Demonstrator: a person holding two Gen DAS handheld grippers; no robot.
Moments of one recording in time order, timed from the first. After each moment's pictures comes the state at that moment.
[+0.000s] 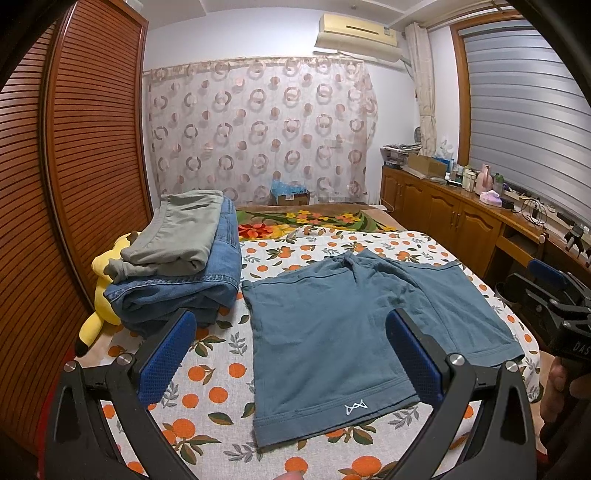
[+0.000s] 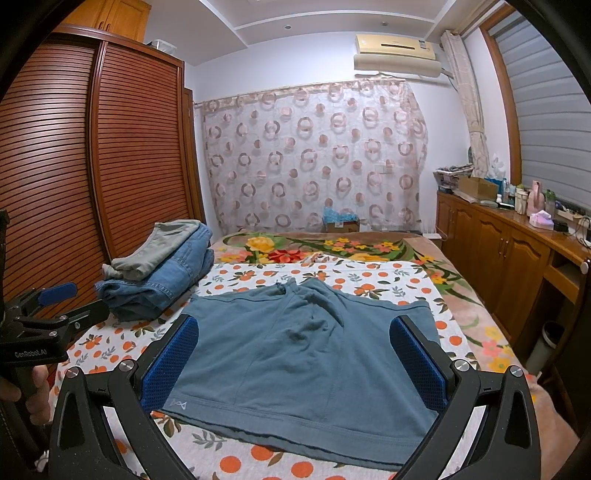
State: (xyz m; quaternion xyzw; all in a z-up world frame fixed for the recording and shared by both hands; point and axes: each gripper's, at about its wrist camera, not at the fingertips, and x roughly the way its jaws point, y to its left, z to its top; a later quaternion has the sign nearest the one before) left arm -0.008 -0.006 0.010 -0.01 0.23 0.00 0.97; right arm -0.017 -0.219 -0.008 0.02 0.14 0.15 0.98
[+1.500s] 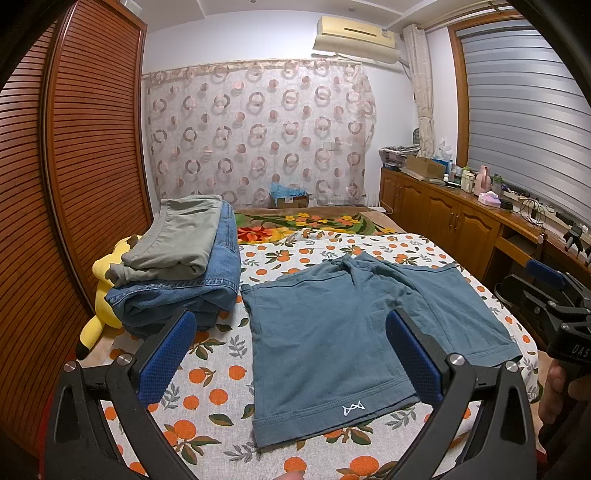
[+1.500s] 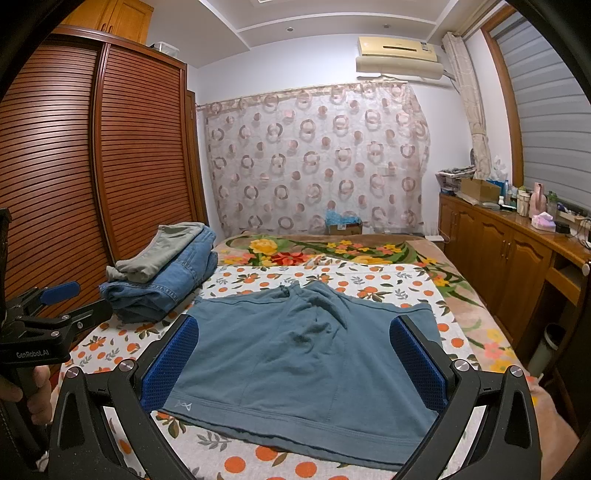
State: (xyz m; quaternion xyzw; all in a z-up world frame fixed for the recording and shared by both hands) left arm -0.010 -0.008 0.009 0.00 0.23 0.00 0.97; right arm -0.017 -0.217 -0.007 0.02 0.14 0.16 0.98
